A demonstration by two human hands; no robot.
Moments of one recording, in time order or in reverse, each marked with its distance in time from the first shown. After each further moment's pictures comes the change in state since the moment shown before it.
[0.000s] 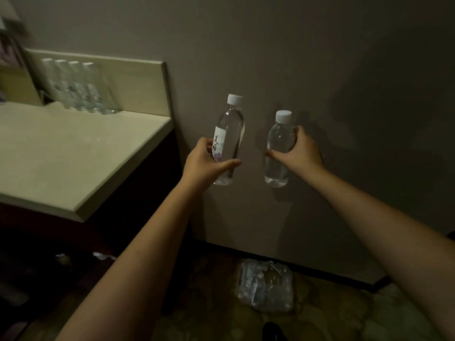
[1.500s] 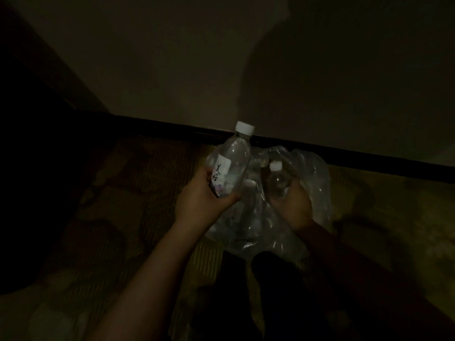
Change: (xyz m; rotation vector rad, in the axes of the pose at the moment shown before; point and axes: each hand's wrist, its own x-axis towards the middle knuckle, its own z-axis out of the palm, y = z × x) left_hand -0.118 -0.758 0.566 0.210 -0.384 -0.488; right_hand -0.240 0.852 0.595 -0.231 -0.336 0.672
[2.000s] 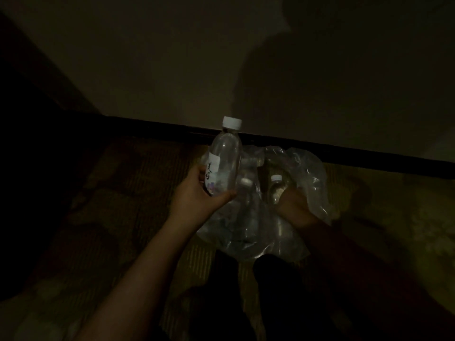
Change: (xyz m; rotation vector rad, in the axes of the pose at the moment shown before) left_hand 0.008 -0.015 0.007 -0.164 -0.021 0.025; right_hand 0.019 0.004 0.001 -0.178 -0.235 0.188
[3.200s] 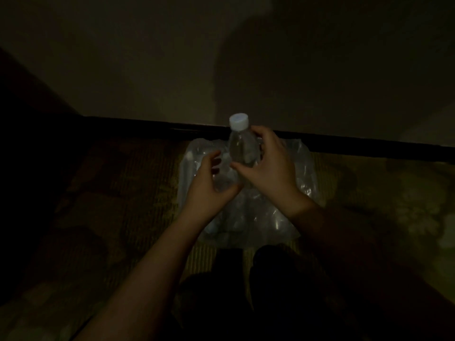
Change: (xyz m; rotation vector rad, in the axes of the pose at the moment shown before) left_hand 0.001 0.017 0.049 -0.139 -0.132 0.160; right_hand -0.072 -0.060 -0.067 0.372 0.346 -0.650
